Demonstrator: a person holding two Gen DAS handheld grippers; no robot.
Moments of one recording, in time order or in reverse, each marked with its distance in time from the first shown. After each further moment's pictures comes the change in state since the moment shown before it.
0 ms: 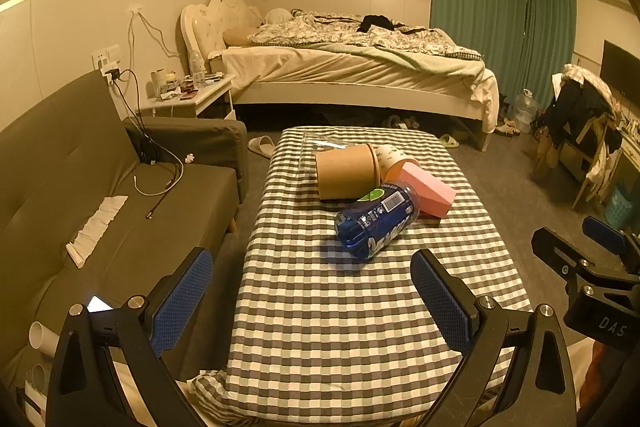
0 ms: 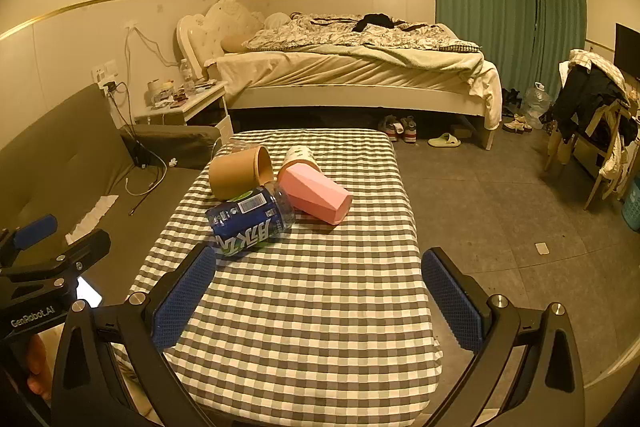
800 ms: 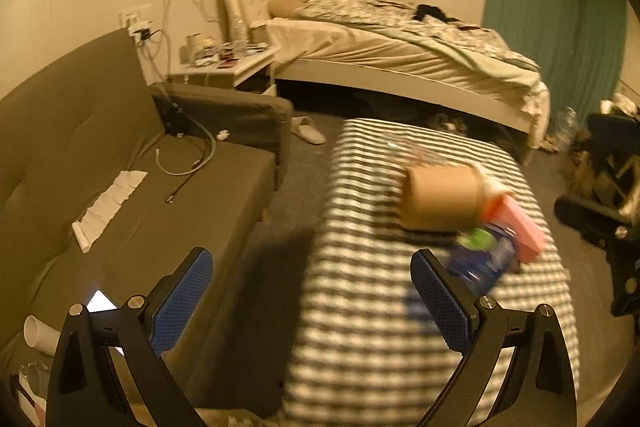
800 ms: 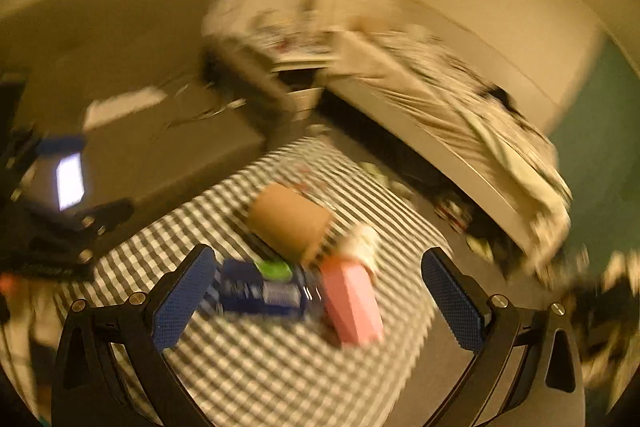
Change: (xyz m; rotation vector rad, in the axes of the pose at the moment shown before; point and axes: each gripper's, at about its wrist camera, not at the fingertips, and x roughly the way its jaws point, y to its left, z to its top) left arm 0.111 0.087 0.050 -0.140 0.095 0.116; right arm 0.103 0.115 0.109 -0.711 0.062 0.173
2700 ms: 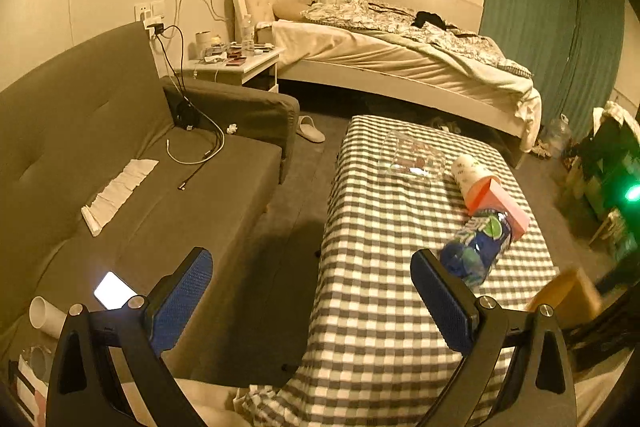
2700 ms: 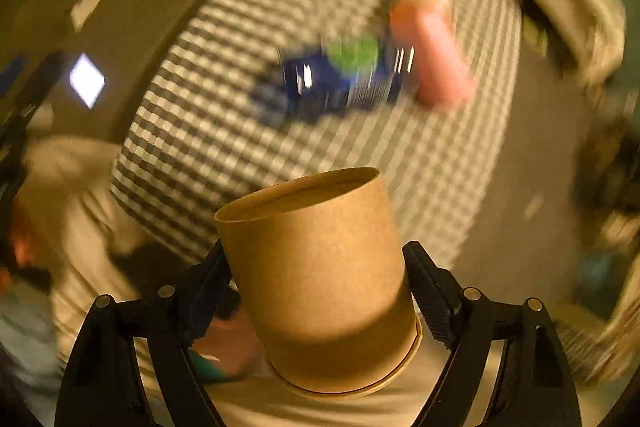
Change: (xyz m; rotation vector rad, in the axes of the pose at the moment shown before) left arm -0.061 0.029 -0.036 -0.008 -0.006 -0.045; right arm 0.024 0.018 -0.061 0.352 0.874 0.257
